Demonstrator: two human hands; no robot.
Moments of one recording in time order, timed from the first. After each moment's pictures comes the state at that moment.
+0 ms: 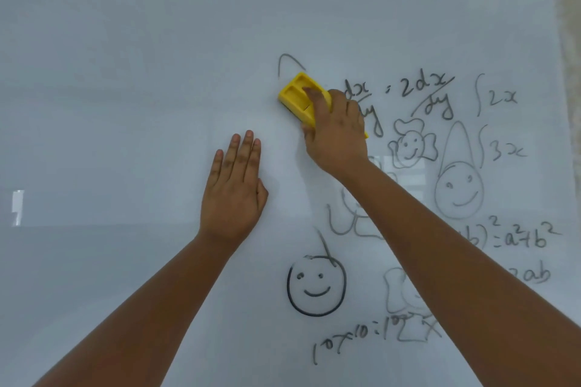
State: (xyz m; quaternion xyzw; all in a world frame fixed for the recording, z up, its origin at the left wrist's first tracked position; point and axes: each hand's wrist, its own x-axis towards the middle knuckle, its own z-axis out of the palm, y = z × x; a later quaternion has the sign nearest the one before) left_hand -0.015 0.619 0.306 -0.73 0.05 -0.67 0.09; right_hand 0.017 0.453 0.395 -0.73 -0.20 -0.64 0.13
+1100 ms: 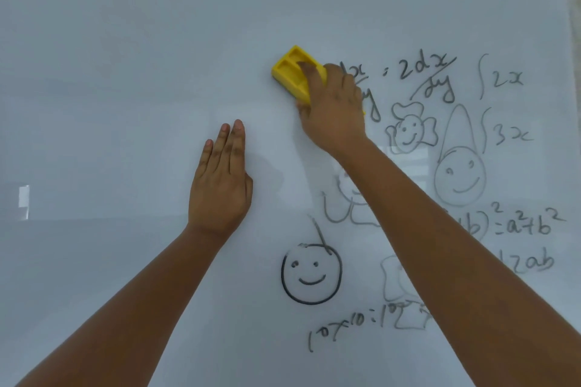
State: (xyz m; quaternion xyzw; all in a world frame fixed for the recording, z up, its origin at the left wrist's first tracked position) left_hand -0.014 0.621 0.301 -0.72 0.08 -0.68 0.05; right_hand 0.019 0.446 0.408 -0.74 -0.19 -0.63 0.11
